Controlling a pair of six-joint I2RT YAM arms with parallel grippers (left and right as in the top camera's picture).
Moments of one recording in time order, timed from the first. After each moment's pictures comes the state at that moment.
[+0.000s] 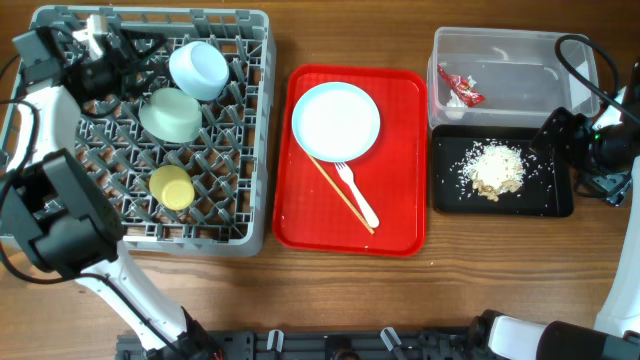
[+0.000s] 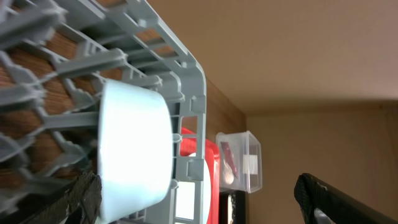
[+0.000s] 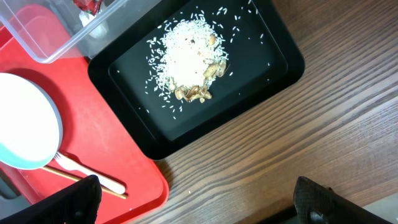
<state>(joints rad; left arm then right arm) 0.43 2.13 1.65 -0.43 1.15 -0.43 -0.34 1.45 1.61 -1.50 -0.06 0.31</state>
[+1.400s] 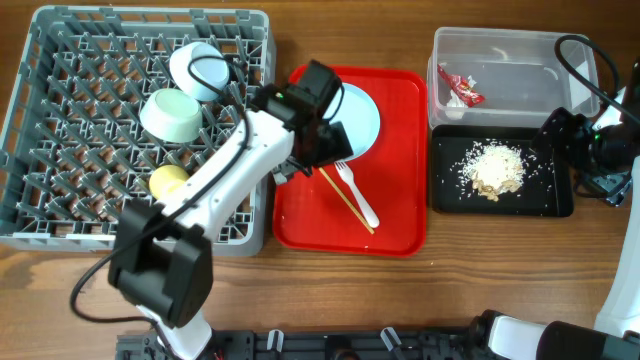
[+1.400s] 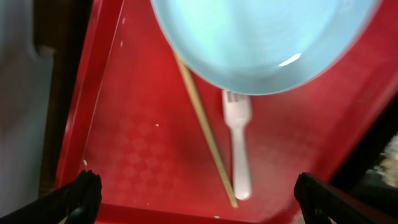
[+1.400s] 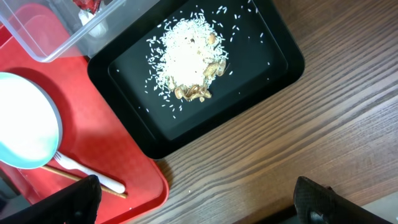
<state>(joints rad) -0.56 1.86 1.50 -1.03 0.10 -0.88 -0.34 1.45 1.61 -1.50 -0.06 0.31</state>
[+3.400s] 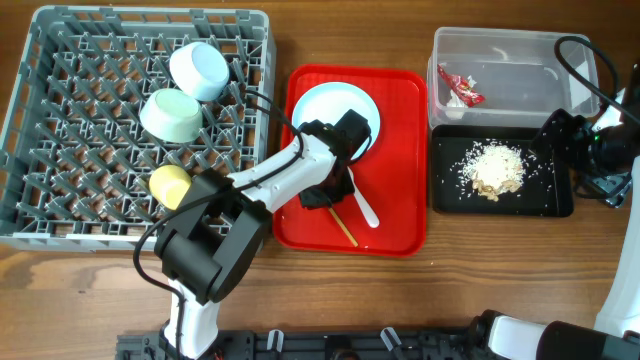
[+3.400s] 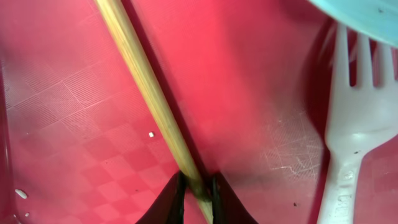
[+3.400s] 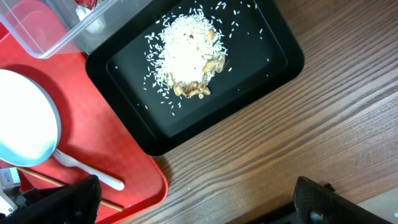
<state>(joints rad) -0.69 2.04 1.38 -0.92 0.03 -0.94 -0.34 1.45 1.61 -1.51 -0.06 0.31</state>
